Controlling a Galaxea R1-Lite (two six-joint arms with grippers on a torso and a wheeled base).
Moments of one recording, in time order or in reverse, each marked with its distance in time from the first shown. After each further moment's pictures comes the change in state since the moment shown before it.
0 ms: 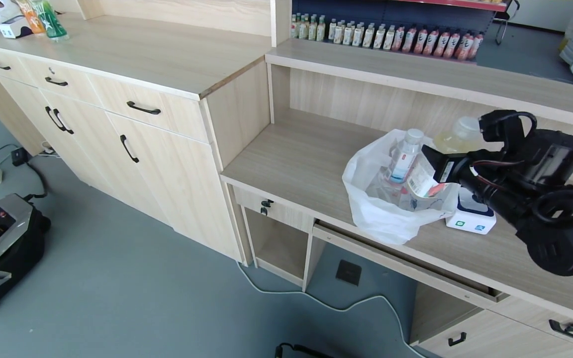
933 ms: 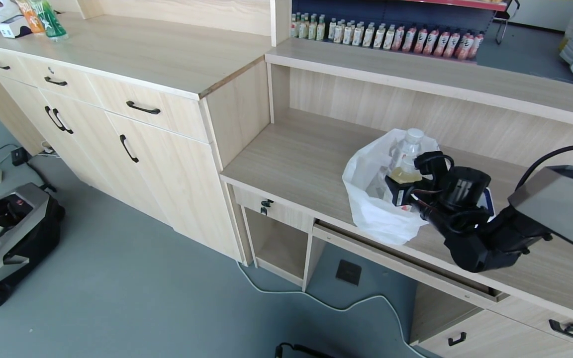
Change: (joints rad) left arm 0.000 0.000 0.000 0.000 0.001 0.000; right arm 0.026 0.396 -0.214 -0.102 -0.001 -0.055
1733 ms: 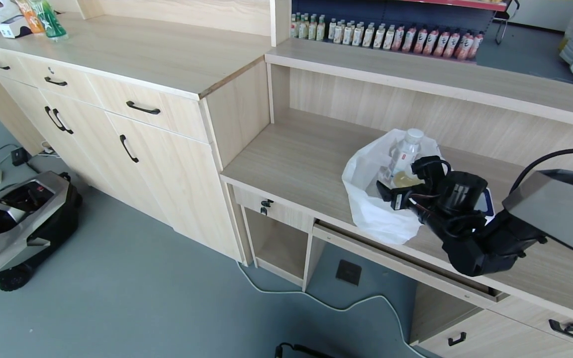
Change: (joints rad) left arm 0.000 0.000 0.000 0.000 0.000 0.000; right arm 0.000 0.019 0.012 -0.022 -0.001 -0.013
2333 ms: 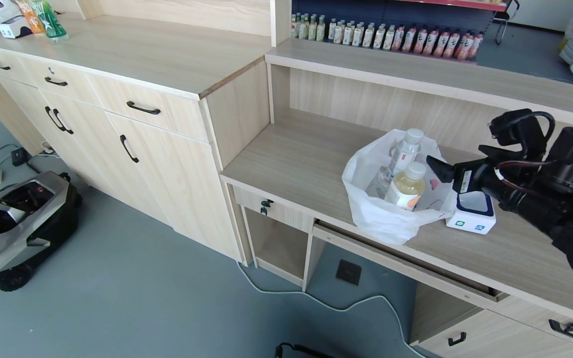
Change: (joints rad) left arm 0.000 0.000 0.000 0.000 0.000 0.000; right arm -0.043 -0.592 0.298 0.285 -0.006 -0.101
